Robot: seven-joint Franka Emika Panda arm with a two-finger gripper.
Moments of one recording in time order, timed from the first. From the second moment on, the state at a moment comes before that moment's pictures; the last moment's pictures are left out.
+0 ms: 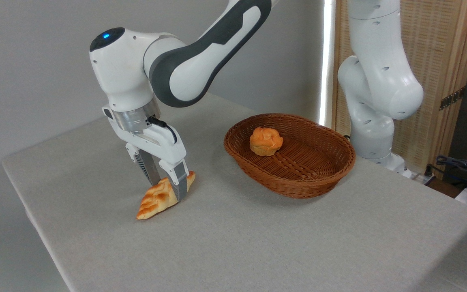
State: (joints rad) arm -0.34 0.17 0.04 -1.89 -0.08 1.98 0.35
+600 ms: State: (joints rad) arm -0.34 0.17 0.04 -1.89 -0.08 1.98 0.35
